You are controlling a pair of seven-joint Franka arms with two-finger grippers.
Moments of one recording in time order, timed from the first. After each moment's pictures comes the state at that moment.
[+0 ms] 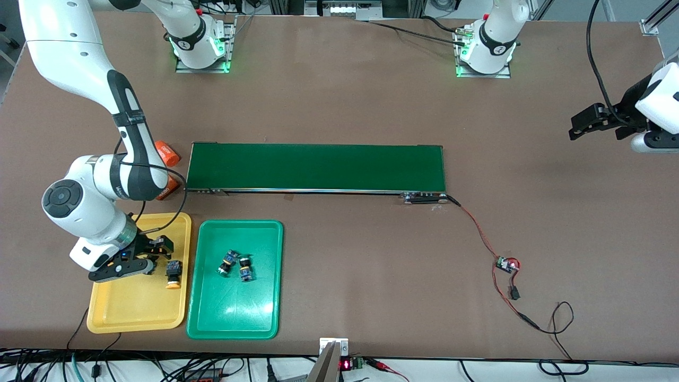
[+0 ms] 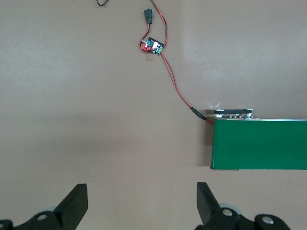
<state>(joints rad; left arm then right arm) 0.07 0.03 -0.10 -1.56 -0.01 1.54 -0.05 0.08 0.69 -0.04 -1.50 -0.03 2.41 -0.20</state>
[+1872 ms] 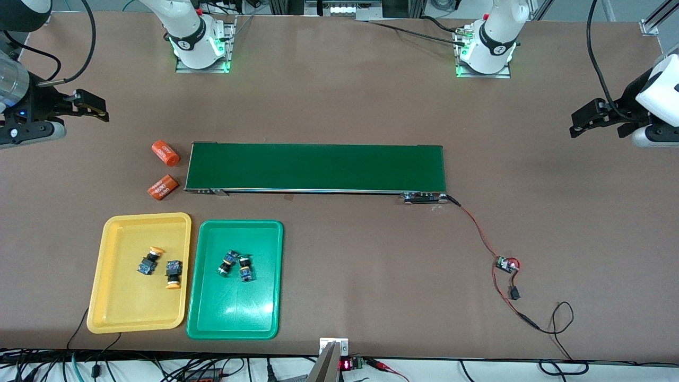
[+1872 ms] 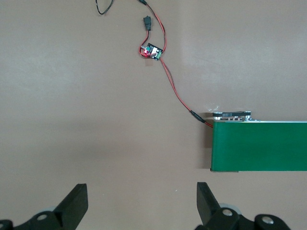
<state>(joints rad) 0.07 0.02 -0.10 -1.55 0.00 1.54 -0.05 0.06 0.01 -0.05 -1.69 -0.03 1.52 -0.20</state>
